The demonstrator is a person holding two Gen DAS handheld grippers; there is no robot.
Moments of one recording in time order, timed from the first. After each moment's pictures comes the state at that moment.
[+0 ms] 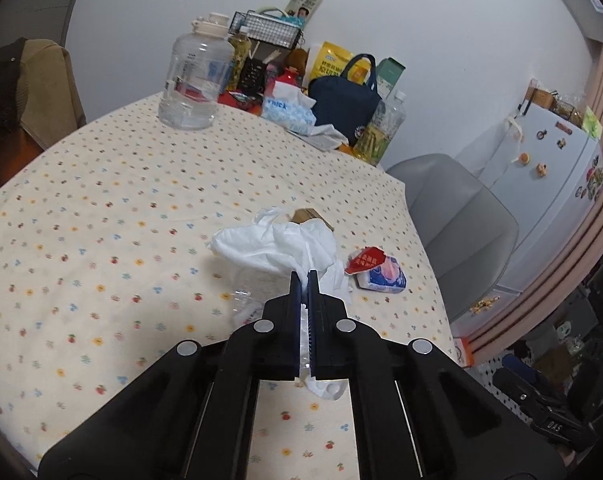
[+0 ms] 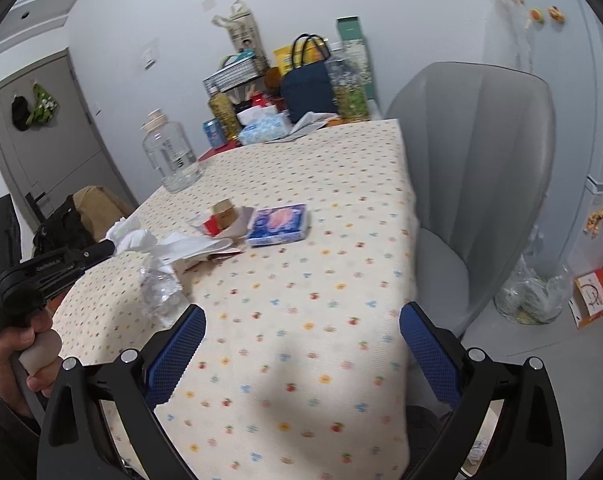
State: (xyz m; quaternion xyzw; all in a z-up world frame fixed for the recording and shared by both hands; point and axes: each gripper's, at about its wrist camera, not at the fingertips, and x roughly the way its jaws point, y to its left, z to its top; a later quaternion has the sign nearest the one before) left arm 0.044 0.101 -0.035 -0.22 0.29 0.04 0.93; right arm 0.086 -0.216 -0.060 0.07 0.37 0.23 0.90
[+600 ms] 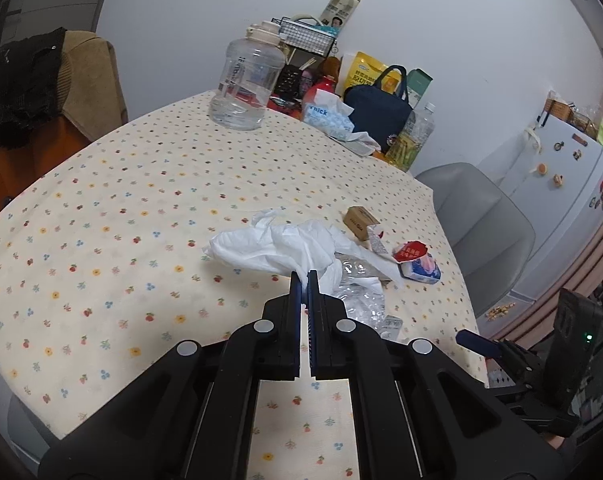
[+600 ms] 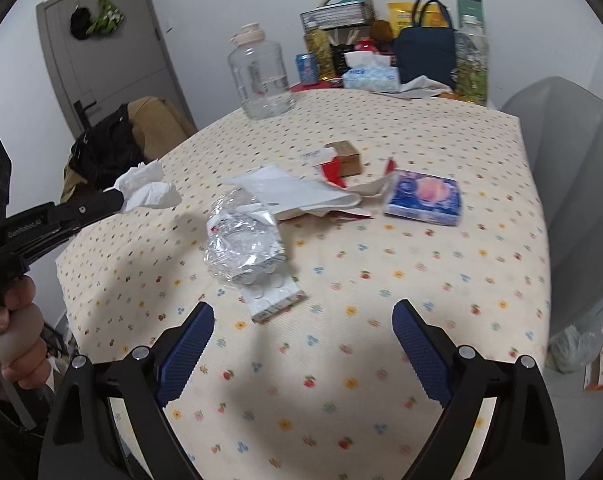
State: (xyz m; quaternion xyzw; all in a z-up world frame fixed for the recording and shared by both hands) left arm -0.003 0.141 -0.043 -0.23 0.29 0.08 0.93; right arm 0.091 -0.086 -0.087 -0.05 0.41 0.35 0.84
